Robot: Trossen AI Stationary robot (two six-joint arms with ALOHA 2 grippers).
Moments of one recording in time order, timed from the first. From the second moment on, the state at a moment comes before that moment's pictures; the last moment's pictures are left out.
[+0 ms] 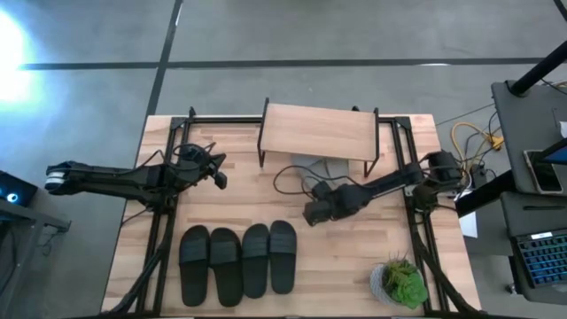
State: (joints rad) left arm 0.04 0.65 0.37 -0.16 -0.73 -0.41; right arm 0.19 1.80 1.10 -0.67 0.37 1.12
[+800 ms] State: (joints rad) left arm 0.04 0.67 0.37 -0.17 -0.73 -0.41; right arm 0.08 1.86 1.14 -0.54 0.56 0.96
